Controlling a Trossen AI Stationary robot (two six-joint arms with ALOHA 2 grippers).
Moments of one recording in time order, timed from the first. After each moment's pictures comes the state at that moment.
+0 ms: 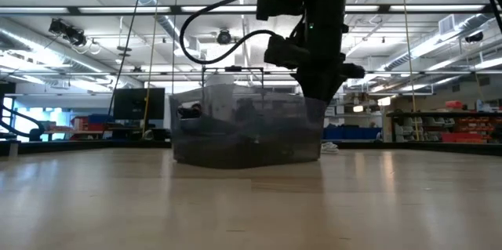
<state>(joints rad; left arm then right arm) -0.33 1.72 2.24 -1.57 -0.84 -0.55 0.02 1.90 1.41 -0.95 0.15 0.92</state>
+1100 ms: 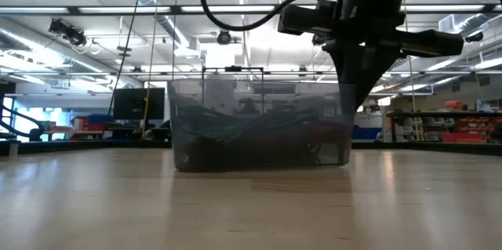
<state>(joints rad) -0.33 1.72 2.24 -1.57 -0.75 -0.30 0.37 1.90 1.40 -0.98 0.31 1.92</state>
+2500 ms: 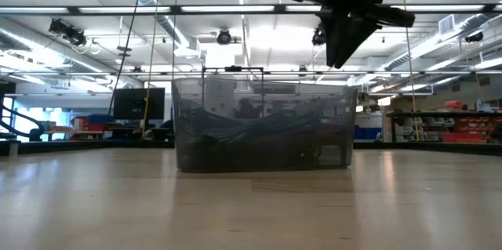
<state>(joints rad) -0.33 1.72 2.24 -1.57 -0.75 -0.33 0.23 1.70 1.40 -1.13 0.48 1.47</state>
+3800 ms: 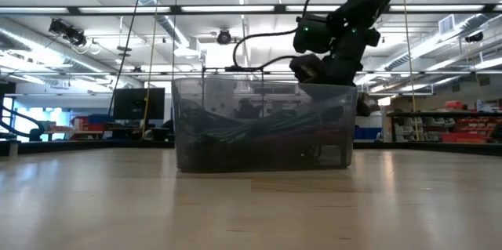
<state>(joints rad) -0.30 1.72 2.24 -1.57 -0.75 -0.45 -0.35 1.67 0.99 -0.47 -0.30 0.69</state>
